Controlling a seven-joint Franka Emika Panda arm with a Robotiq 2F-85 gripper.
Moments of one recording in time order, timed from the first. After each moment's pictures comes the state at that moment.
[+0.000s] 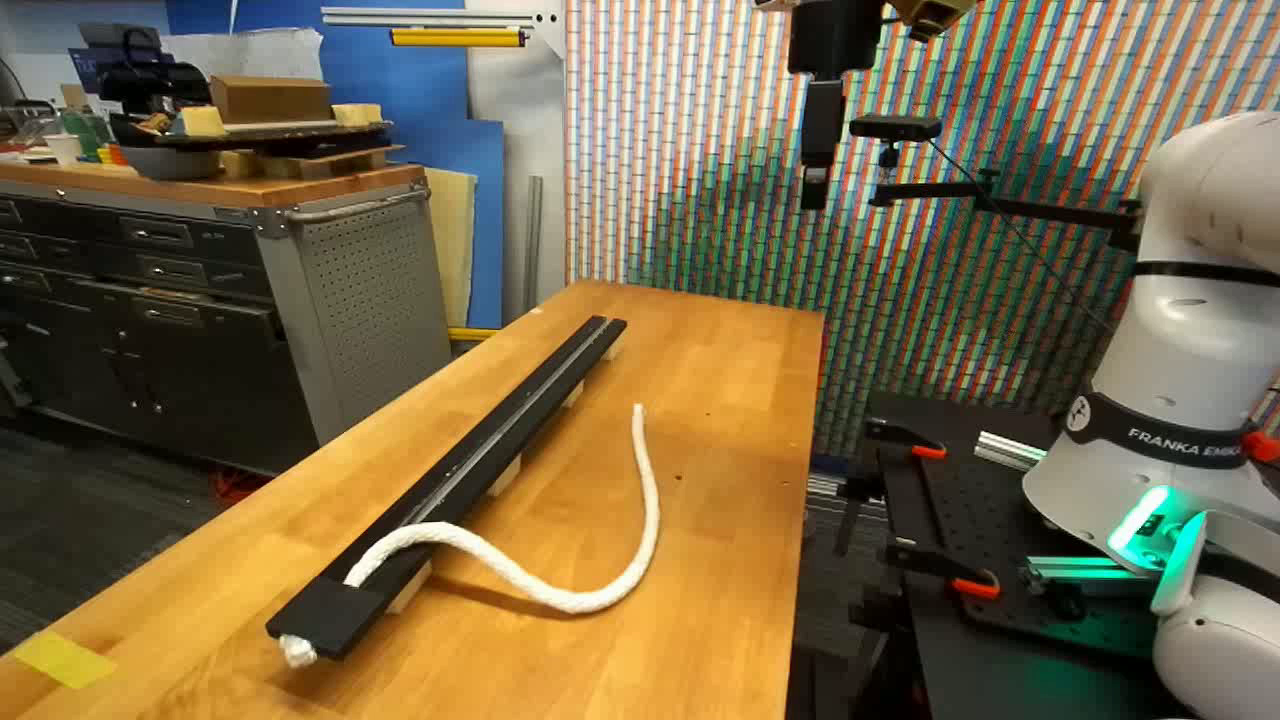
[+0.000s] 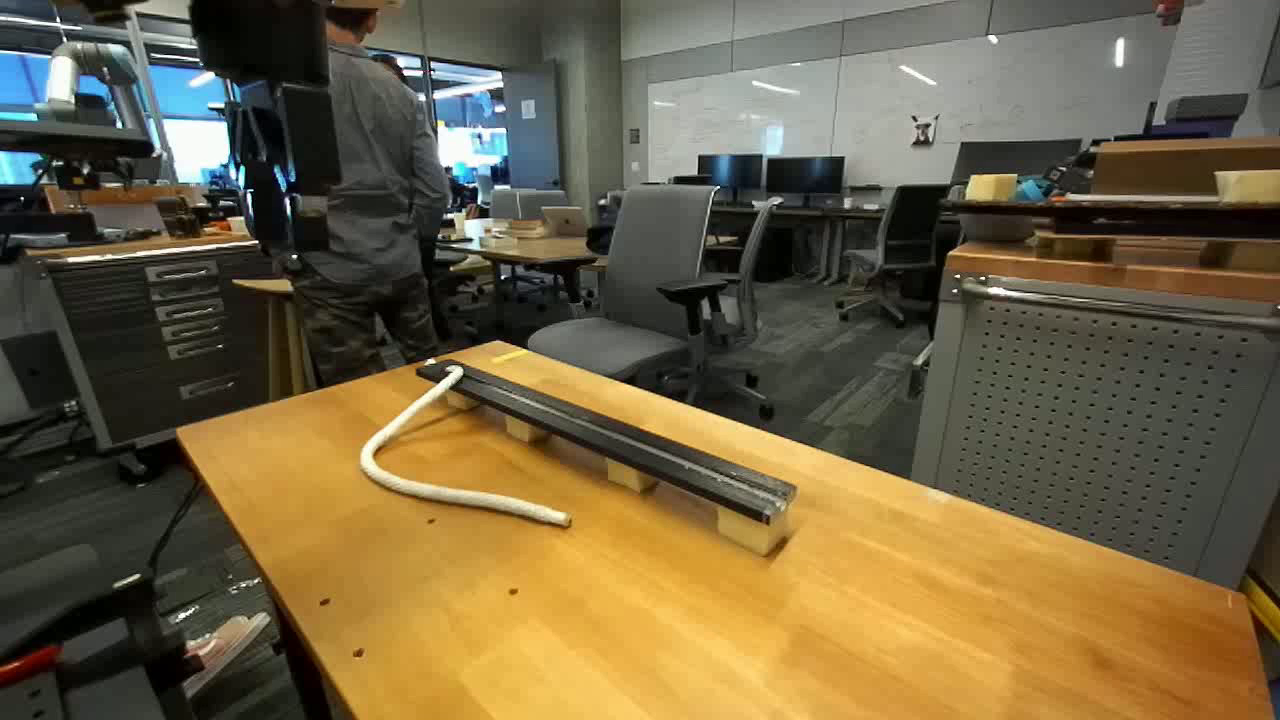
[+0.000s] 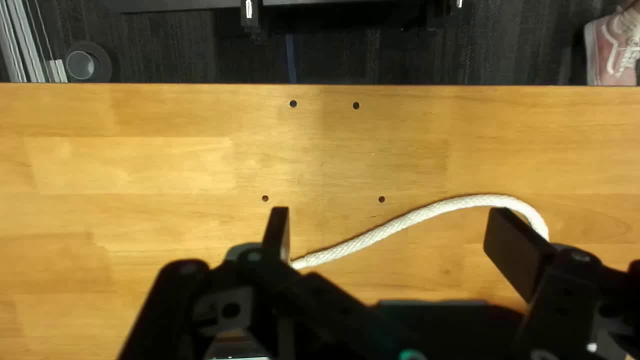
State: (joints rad) arm 0.03 -0.57 -0.02 -2.55 -0.02 1.91 0.03
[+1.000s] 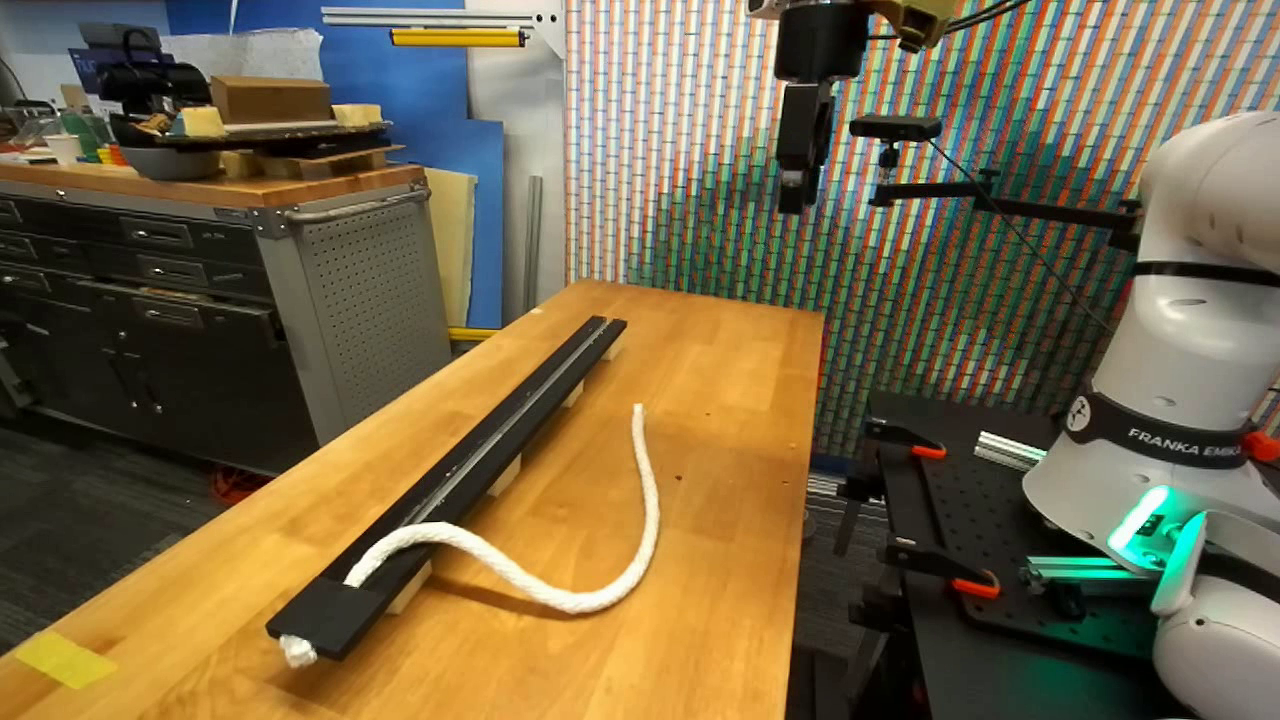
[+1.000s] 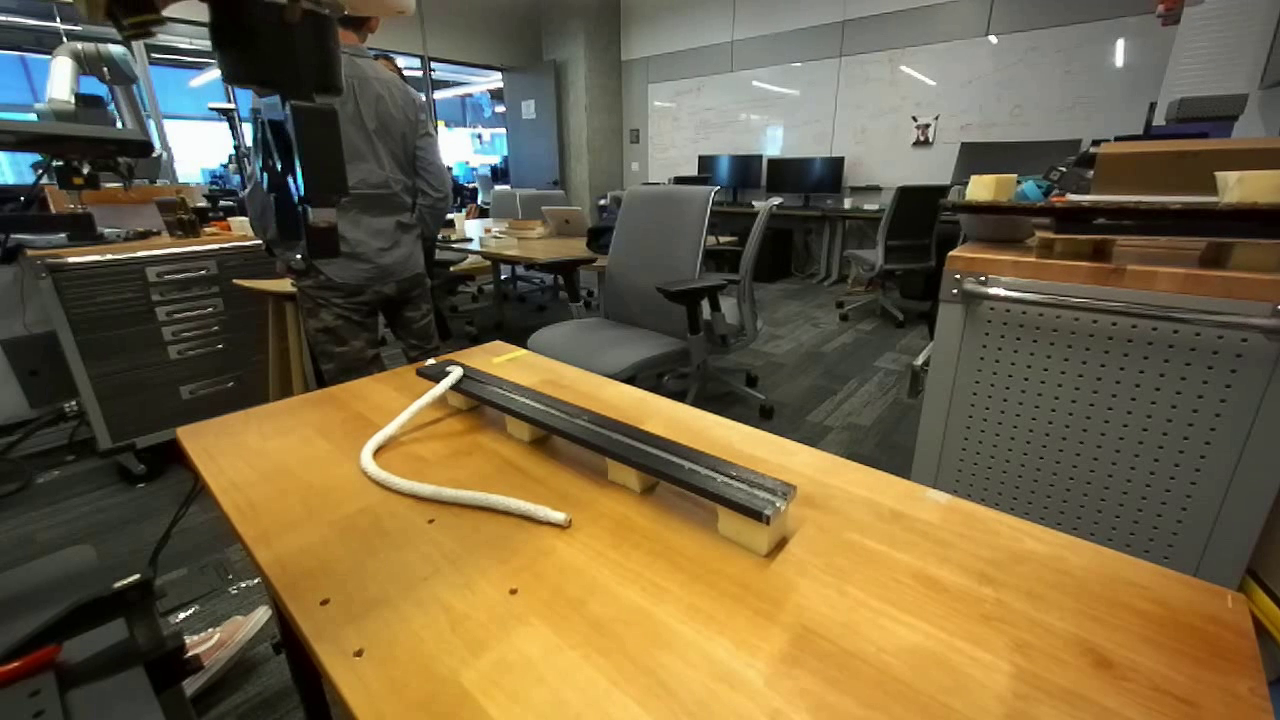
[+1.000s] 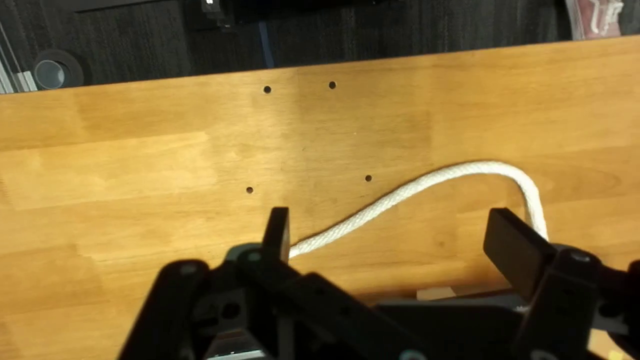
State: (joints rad) arm 0.03 -0.54 -0.02 -2.55 0.04 1.98 0.11
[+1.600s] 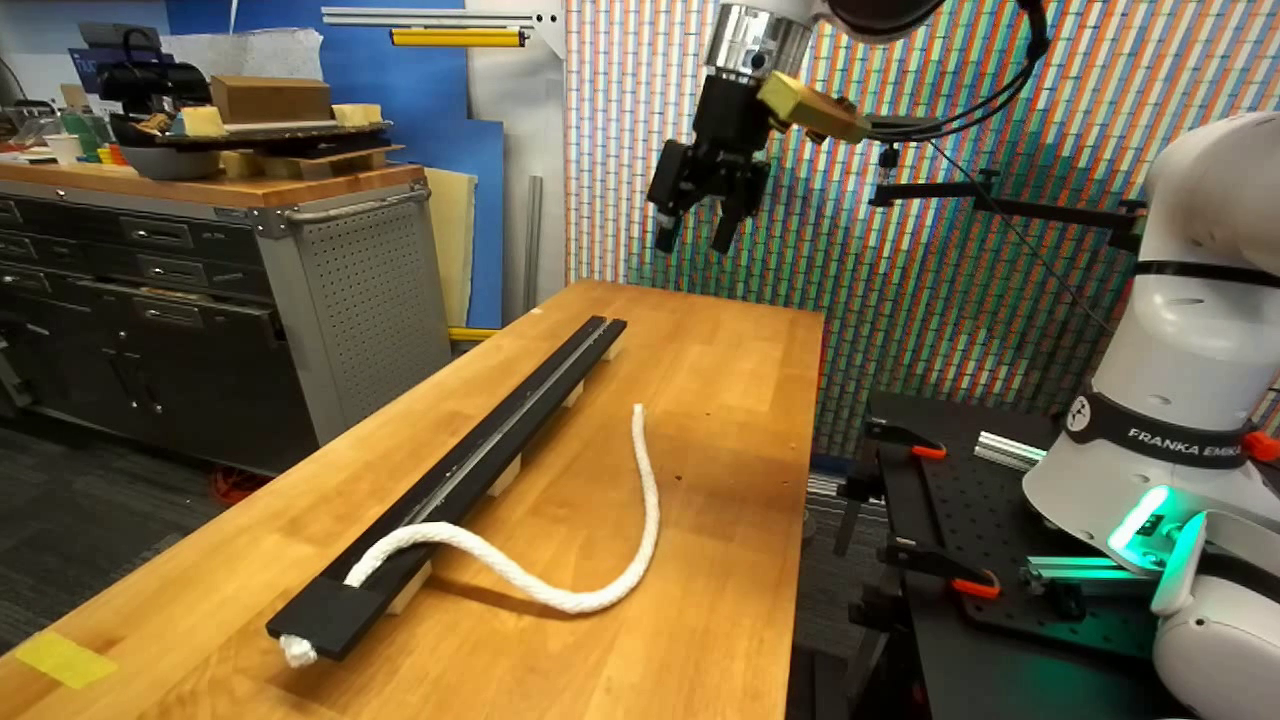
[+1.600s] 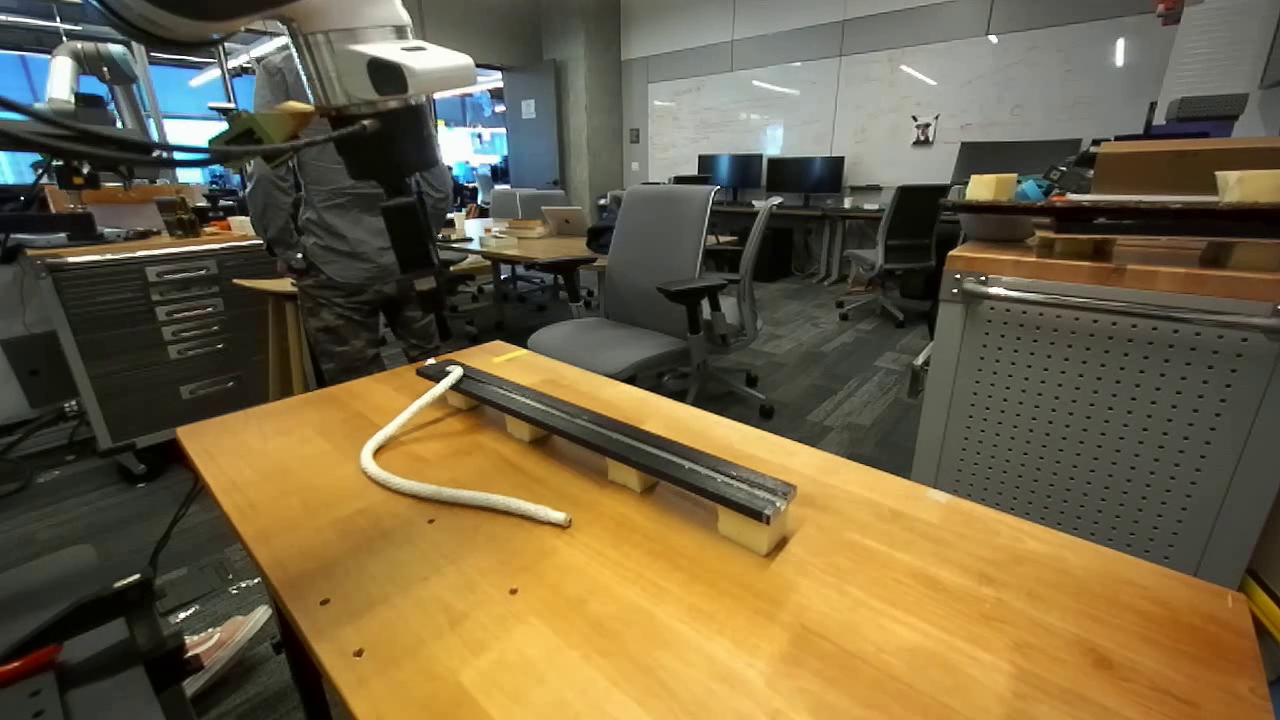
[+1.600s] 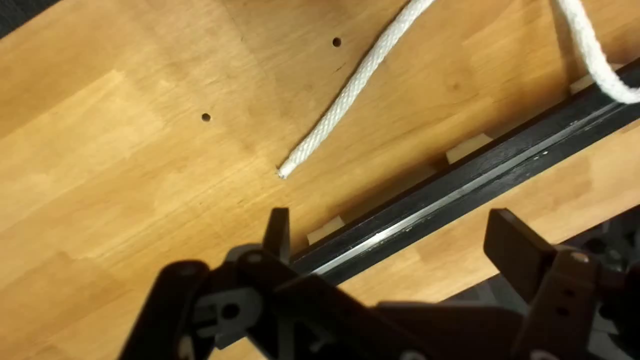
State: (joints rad) arm -0.03 -0.32 0.05 -2.58 0.09 2.48 0.47
